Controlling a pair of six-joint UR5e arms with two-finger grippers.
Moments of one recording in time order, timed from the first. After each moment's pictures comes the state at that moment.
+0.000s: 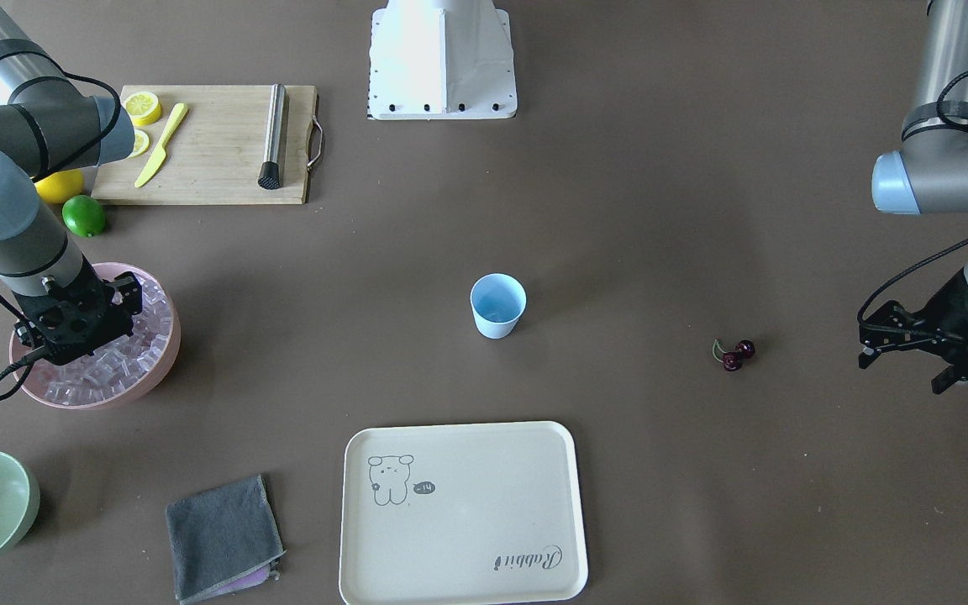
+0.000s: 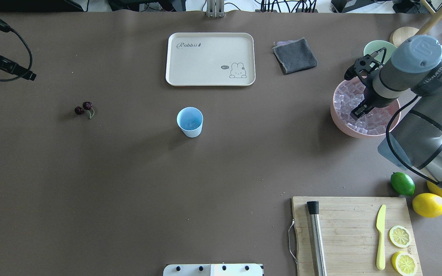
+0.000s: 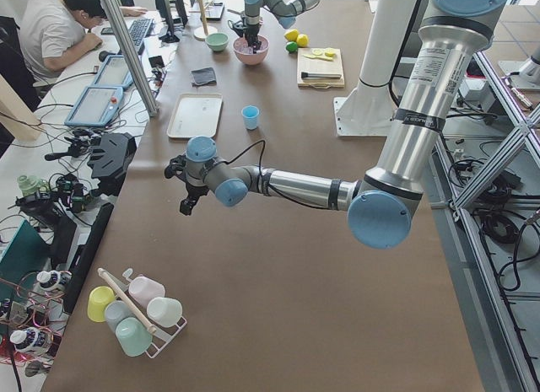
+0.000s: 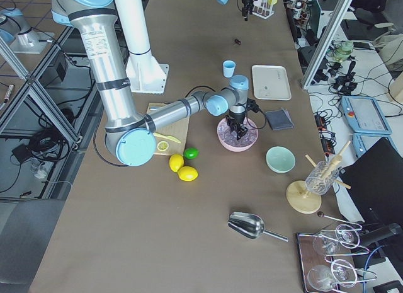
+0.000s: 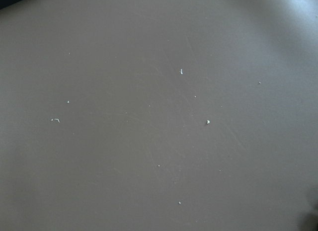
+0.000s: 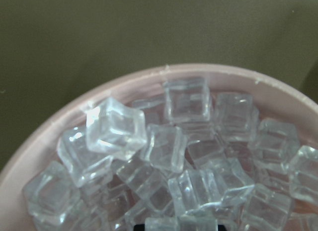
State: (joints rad) left arm -1.16 -1.86 -1.37 -2.19 -2.16 -0.30; right arm 0.90 -1.30 1.65 -1.43 2.00 0.19
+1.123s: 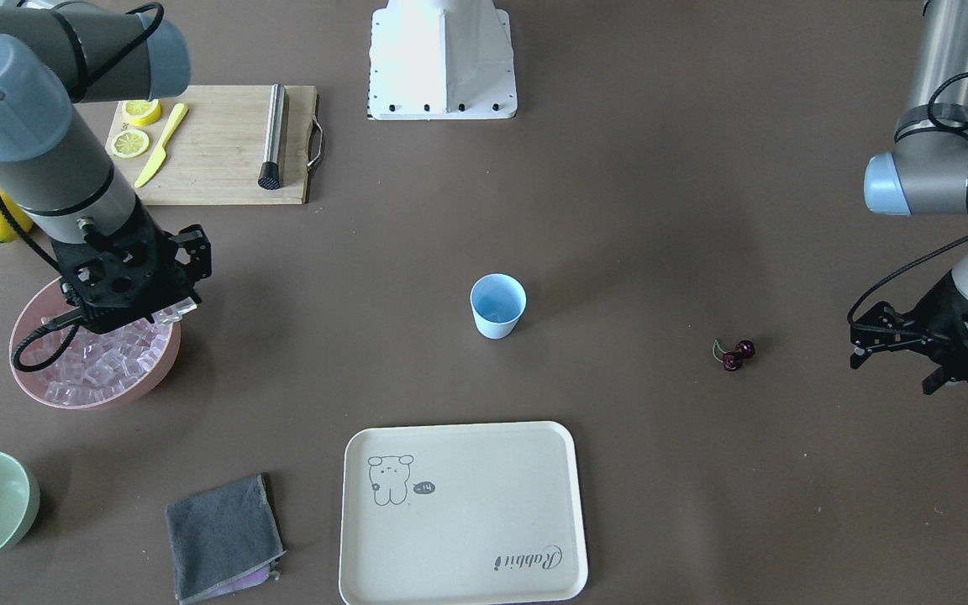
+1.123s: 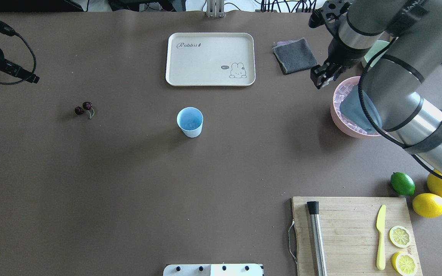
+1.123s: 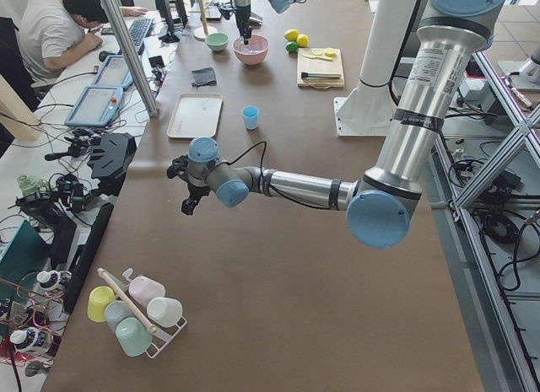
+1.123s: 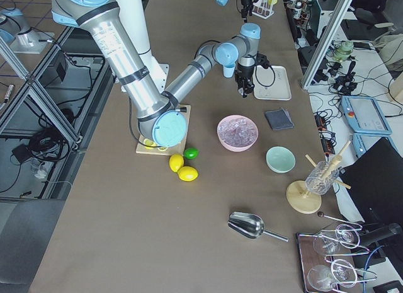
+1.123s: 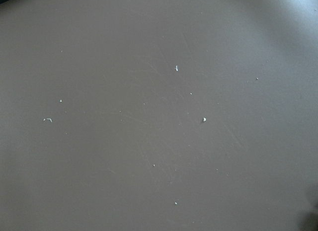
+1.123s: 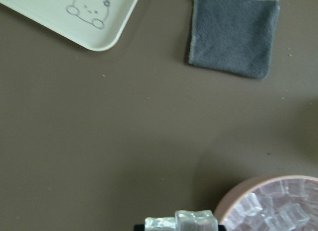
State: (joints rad) left arm -1.14 -1.86 -1.37 -2.20 -2.15 -0.31; right arm 0.91 -0.93 1.77 -1.85 2.10 0.39
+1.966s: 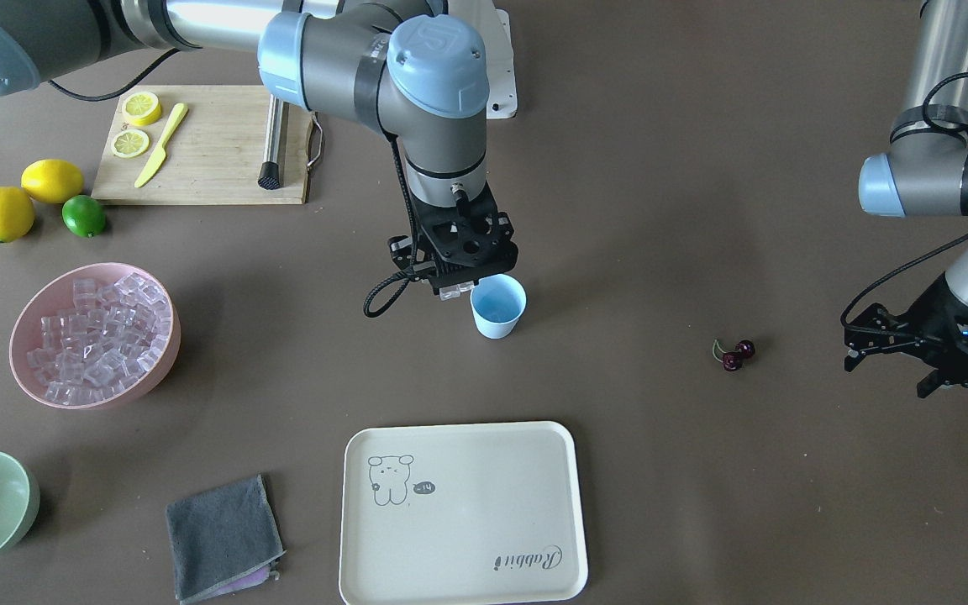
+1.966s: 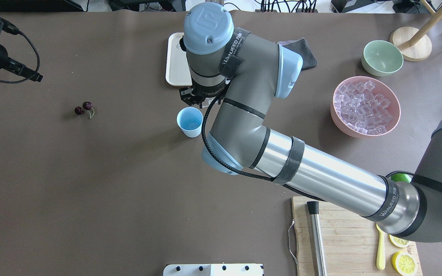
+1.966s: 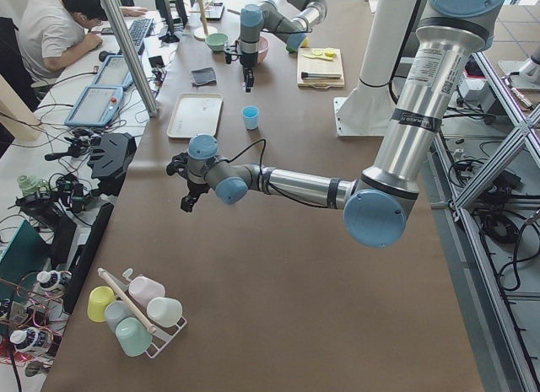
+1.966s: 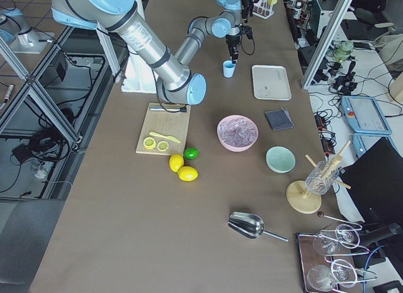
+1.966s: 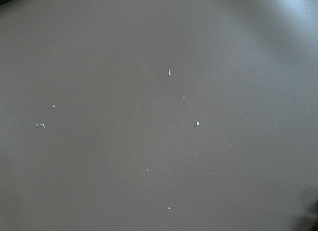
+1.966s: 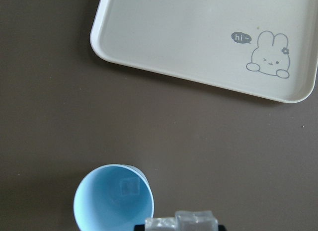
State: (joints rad) left arm -1.14 -1.87 -1.37 -2.20 -2.14 -0.30; right arm 0.59 -0.56 1.42 -1.67 1.86 0.92
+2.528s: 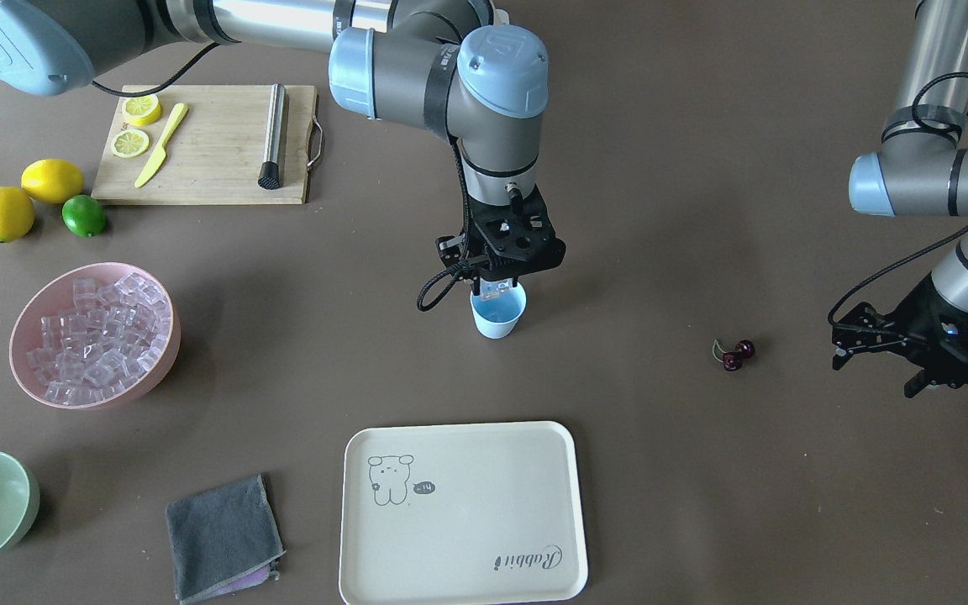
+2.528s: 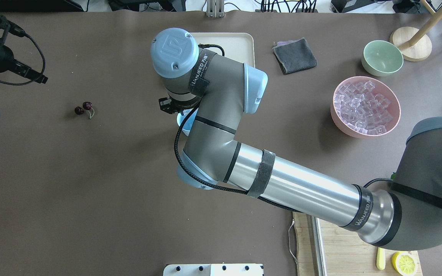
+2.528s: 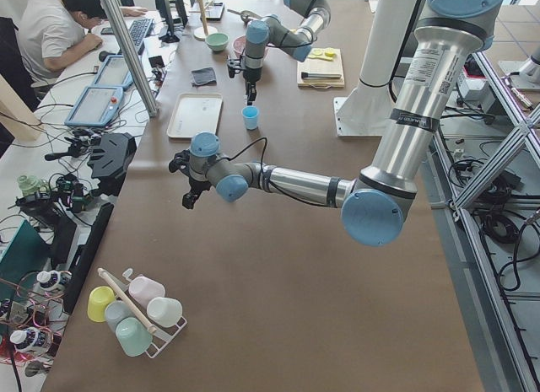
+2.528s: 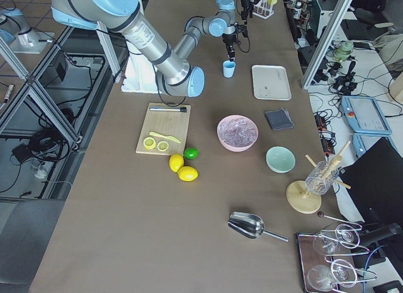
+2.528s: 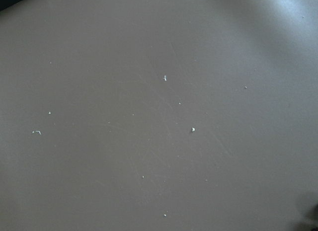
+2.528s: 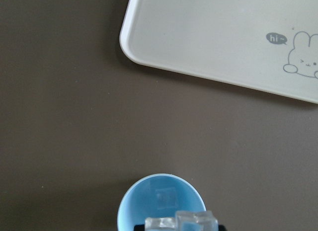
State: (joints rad) left arm -1.12 -1.87 -1.38 -2.20 -2.14 -0.30; right arm 0.54 -0.50 1.31 -1.60 1.78 0.96
